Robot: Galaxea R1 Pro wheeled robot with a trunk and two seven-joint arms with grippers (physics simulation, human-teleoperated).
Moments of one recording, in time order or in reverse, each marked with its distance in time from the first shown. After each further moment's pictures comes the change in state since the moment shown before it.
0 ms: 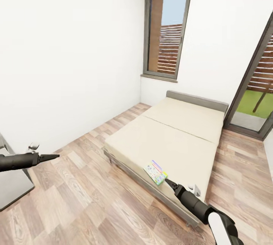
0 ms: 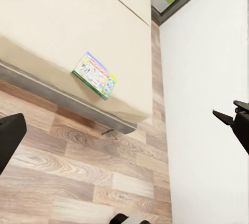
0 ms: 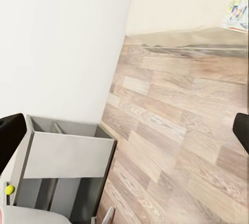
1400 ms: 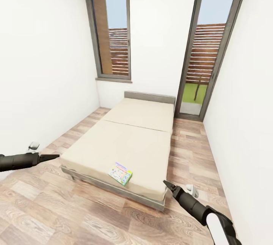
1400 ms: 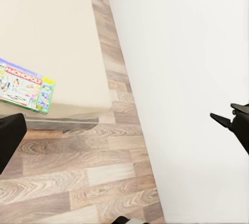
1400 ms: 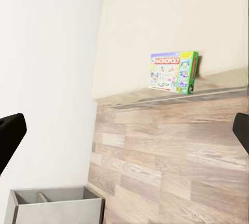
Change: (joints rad) left arm 0.000 0.000 0.000 0.000 0.000 -0.001 0.000; right arm -0.001 0.000 0.015 0.024 0.001 -0.003 0.000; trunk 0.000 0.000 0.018
